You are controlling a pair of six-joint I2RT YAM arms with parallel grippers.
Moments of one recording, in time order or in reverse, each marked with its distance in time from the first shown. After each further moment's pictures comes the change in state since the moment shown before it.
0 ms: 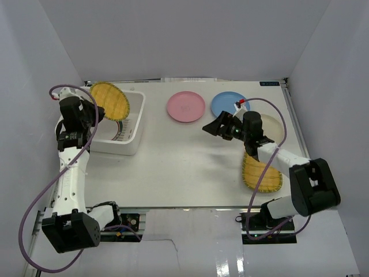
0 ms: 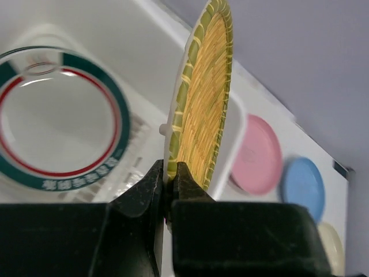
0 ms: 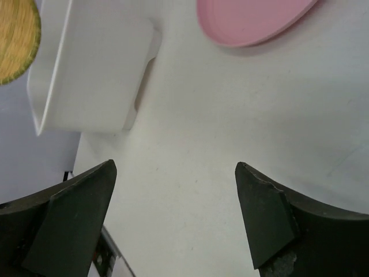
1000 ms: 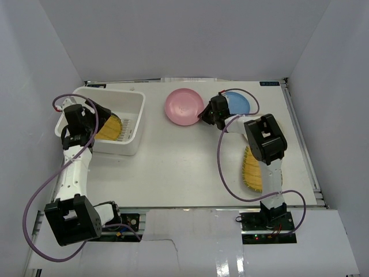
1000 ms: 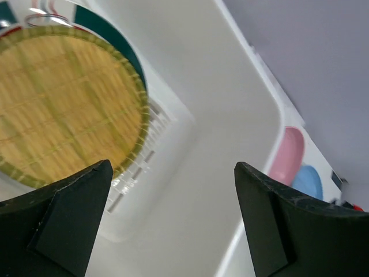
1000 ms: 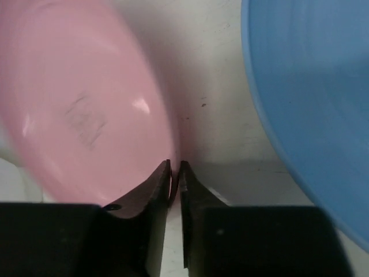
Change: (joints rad) left arm 0.092 0.063 -0.193 0.136 -0.056 -0.101; right arm 0.089 0.809 0.702 -0.153 0.473 0.087
